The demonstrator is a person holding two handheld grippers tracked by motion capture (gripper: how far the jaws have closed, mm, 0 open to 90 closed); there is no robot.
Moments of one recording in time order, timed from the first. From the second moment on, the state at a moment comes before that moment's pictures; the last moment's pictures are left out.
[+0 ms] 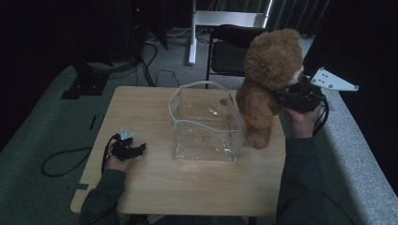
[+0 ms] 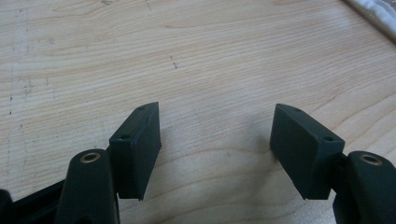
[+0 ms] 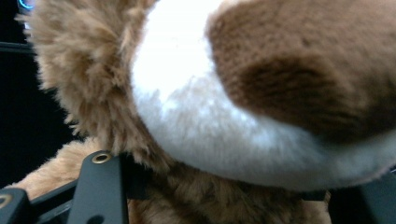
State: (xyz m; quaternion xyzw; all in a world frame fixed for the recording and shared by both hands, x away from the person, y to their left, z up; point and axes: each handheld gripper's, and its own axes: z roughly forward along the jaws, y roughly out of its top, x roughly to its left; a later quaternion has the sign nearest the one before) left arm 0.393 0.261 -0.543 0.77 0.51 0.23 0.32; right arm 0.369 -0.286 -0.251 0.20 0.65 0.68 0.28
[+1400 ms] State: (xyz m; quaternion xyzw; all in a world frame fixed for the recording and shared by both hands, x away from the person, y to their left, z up) left arm 0.393 0.260 -0.543 0.77 0.51 0.23 0.32; right arm 0.414 -0.248 -0.241 0.20 0.65 0.67 0.28
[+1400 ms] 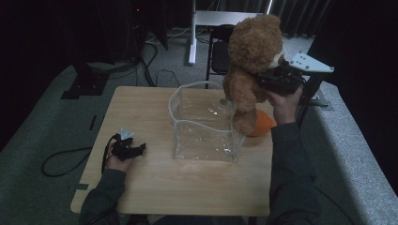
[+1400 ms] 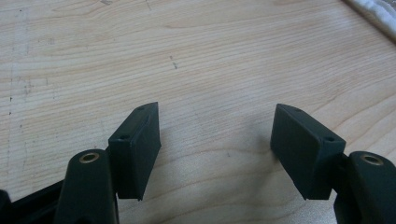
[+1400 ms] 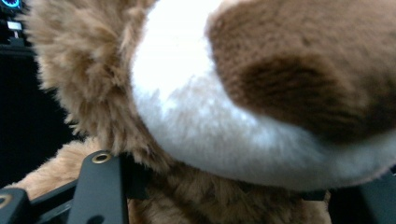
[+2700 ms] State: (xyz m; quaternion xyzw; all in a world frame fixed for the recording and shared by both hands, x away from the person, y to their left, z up) left arm 0.393 0.260 -0.543 0.77 0.51 0.23 0.32; right arm 0.449 -0.207 -0.248 0.18 0.67 0.67 0.25
